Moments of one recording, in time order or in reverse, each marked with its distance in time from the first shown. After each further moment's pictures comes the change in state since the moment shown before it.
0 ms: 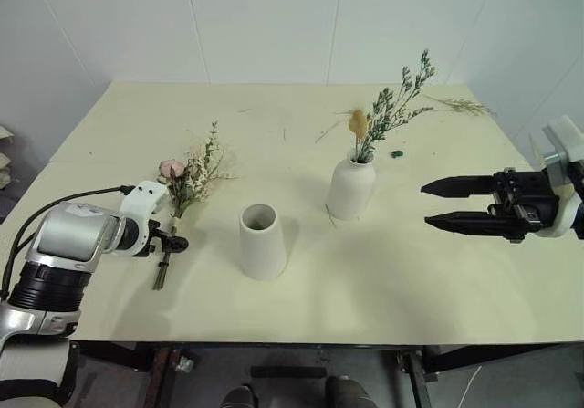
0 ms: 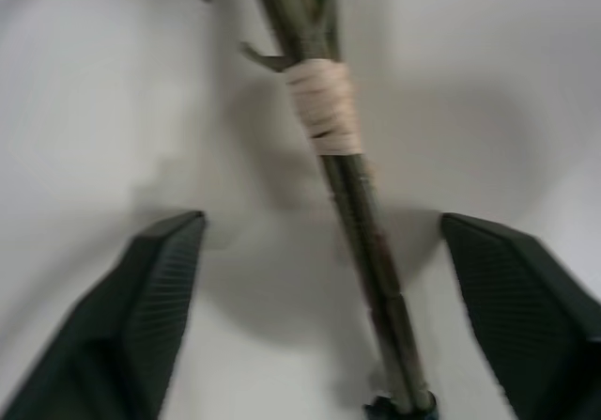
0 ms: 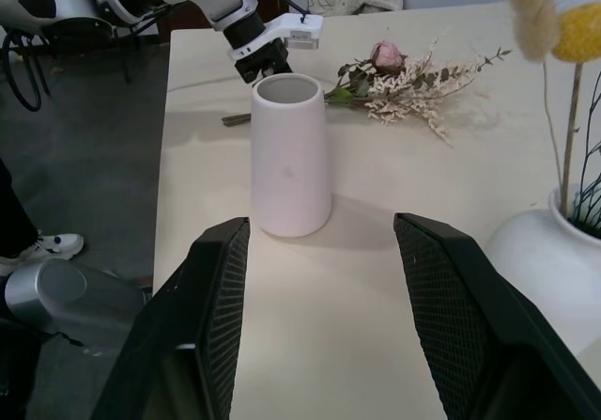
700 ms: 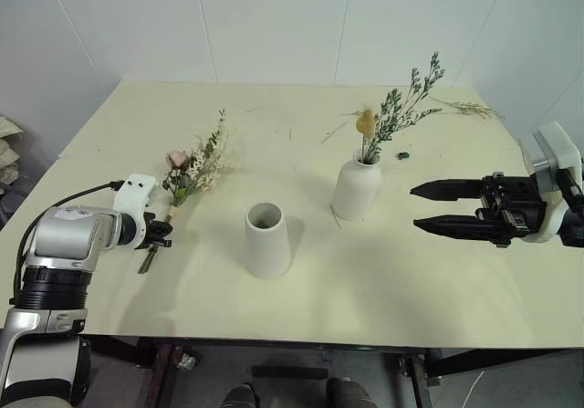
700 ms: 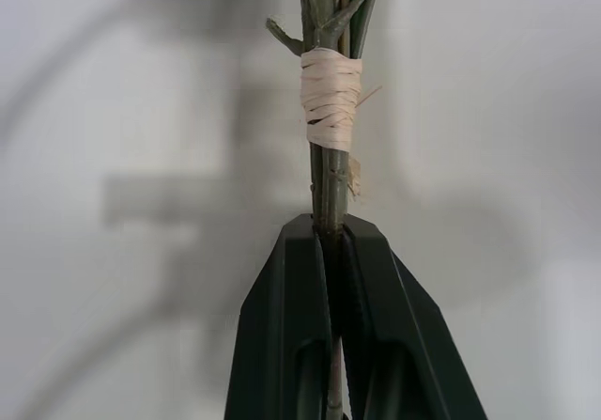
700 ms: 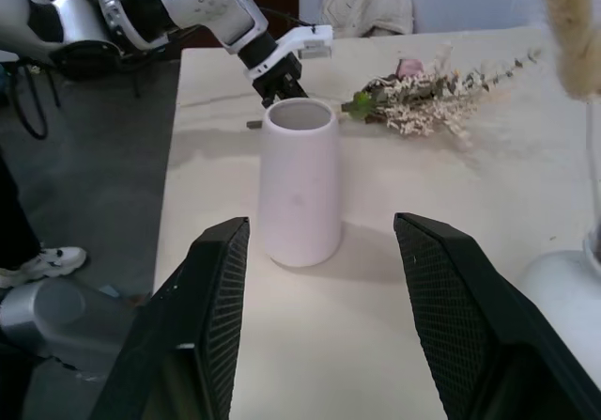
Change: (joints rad) left arm -0.017 -0.112 0.190 0.134 -0.013 -0.180 0.100; right arm 0.003 0.076 -0.001 -0.062 0.016 -0.012 -0.107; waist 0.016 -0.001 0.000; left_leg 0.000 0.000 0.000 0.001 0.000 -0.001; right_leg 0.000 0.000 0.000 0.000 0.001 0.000
